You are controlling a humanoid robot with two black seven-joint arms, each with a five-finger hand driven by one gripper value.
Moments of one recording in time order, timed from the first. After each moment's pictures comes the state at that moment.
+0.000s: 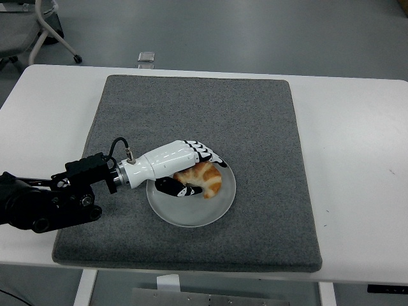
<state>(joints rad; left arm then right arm) -0.85 0.52 0.01 -1.25 1.40 0.50 -0.46 0.06 0.00 -0.14 0.14 0.04 -0.03 -0.06</state>
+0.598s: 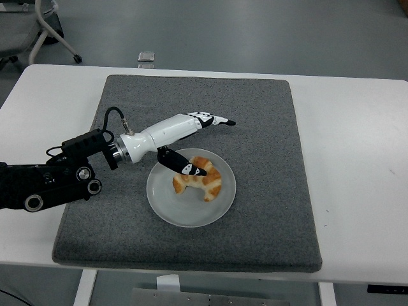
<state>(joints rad) -0.87 0.57 -0.21 -1.34 1.17 0.25 -0.46 0.07 0.00 -0.14 0.14 0.04 -0.03 -0.06</state>
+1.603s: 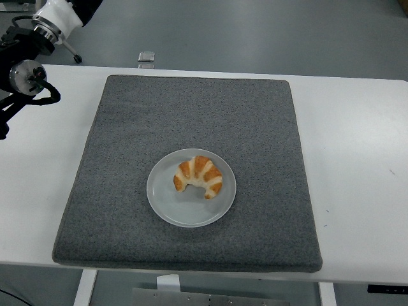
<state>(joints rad) -1.09 0.59 -0.41 -0.86 -0.03 -0.14 -0.46 0.07 0.00 -0.14 0.14 0.04 -0.03 -0.06</state>
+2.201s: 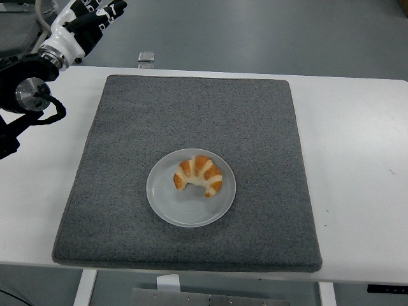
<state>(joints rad) -1.00 0.54 -0.40 -0.83 -0.17 -0.16 -0.35 0.07 0.00 -0.14 0.14 0.04 -0.03 -0.06</state>
